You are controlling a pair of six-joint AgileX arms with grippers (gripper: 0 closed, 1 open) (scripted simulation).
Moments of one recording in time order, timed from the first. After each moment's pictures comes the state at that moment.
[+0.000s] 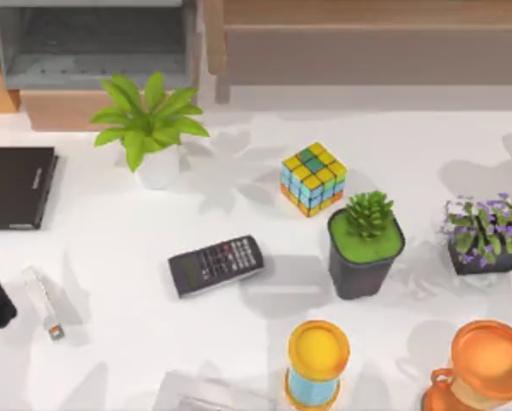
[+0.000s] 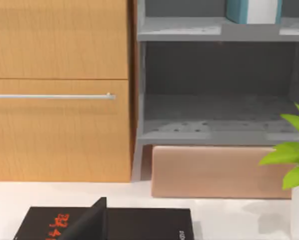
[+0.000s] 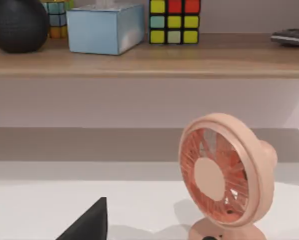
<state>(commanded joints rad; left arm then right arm) 0.00 0.00 0.00 0.00 0.00 0.00 0.00 0.00 0.00 0.00 0.00 0.00</state>
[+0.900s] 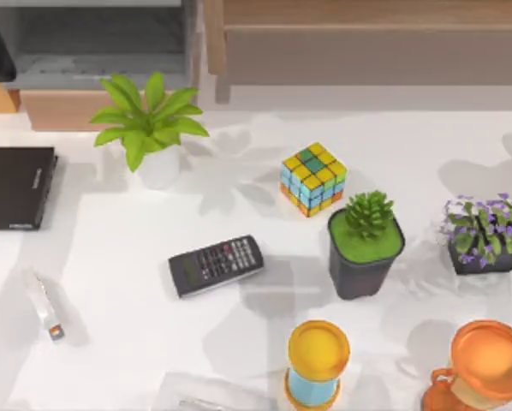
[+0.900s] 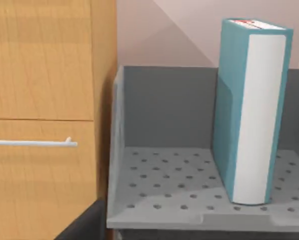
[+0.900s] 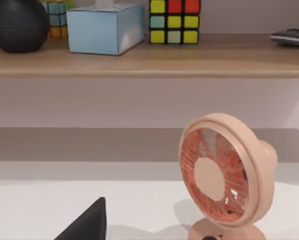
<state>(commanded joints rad) -0.12 0.93 0.64 0.33 -0.10 0.00 0.00 0.00 0.00 0.00 0.00 0.00</state>
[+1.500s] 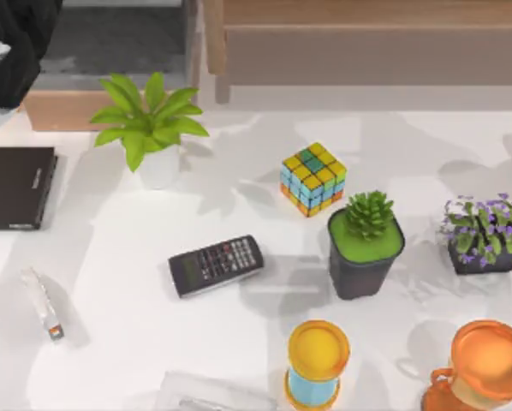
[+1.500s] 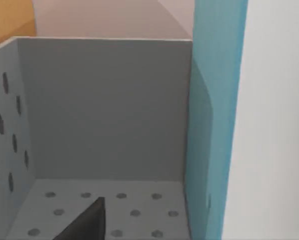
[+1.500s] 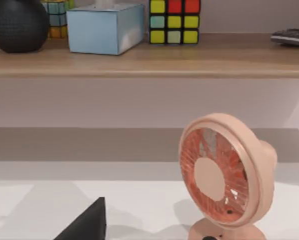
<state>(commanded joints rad) -0.22 1.81 1.18 0.61 -0.18 0.00 0.00 0.00 0.00 0.00 0.00 0.00</state>
